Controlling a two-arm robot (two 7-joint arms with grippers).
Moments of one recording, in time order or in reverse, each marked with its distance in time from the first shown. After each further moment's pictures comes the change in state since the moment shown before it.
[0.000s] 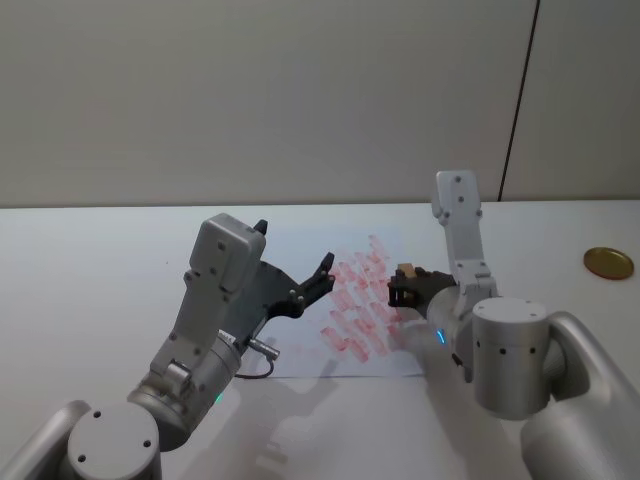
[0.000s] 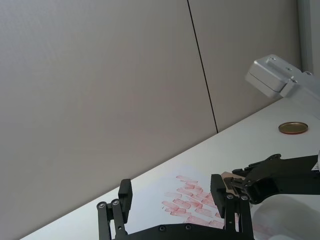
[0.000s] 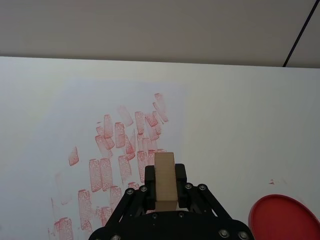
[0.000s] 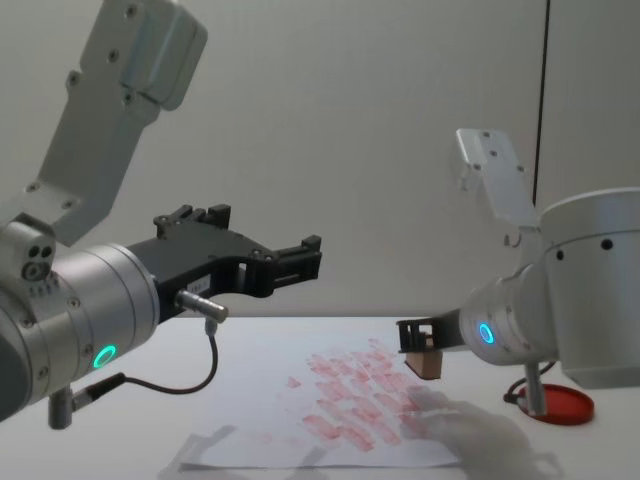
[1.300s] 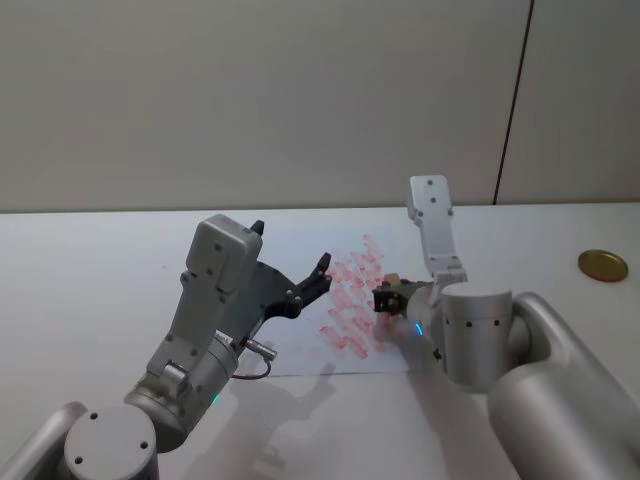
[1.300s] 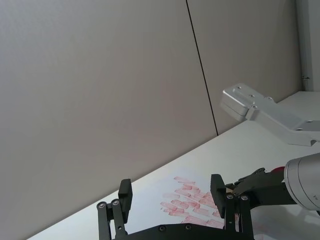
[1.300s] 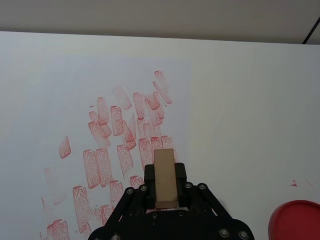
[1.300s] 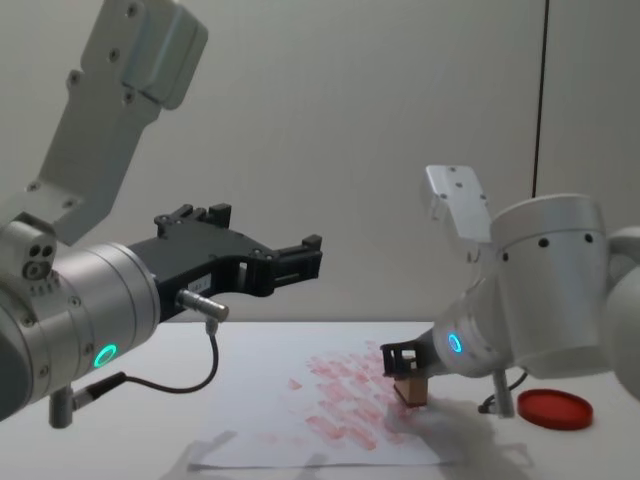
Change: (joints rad) left arm 0.000 0.000 0.000 0.000 0.000 0.000 0.000; right arm 0.128 -0.054 0.019 0.230 0.000 0.038 -0.013
